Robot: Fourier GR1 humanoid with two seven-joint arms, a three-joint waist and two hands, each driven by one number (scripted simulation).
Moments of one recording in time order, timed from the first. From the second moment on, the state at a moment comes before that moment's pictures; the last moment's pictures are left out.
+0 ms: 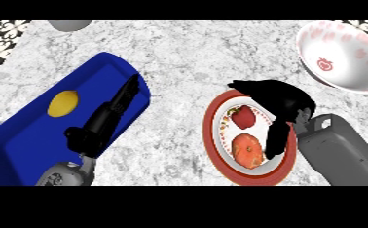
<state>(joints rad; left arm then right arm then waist) -0.15 0.29 -0.34 -1.57 0.17 0.04 0.03 -0.51 -0.47 0.43 -1.60 0.33 0.69 0.55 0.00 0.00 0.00</state>
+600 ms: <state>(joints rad) -0.15 0.24 -0.27 -1.56 0.14 -0.03 0.04 -0.38 -0.40 0.43 -1.65 0.59 0.58 0.43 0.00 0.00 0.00</state>
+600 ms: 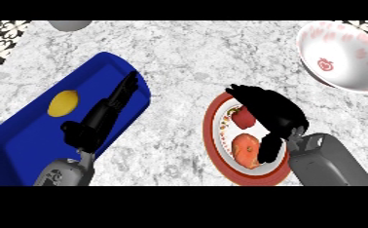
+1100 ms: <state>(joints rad) -0.11 0.21 -0.24 -1.60 0.10 -0.08 0.05 -0.34 -0.36 0.40 -1.55 0.80 0.44 0.31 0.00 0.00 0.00</state>
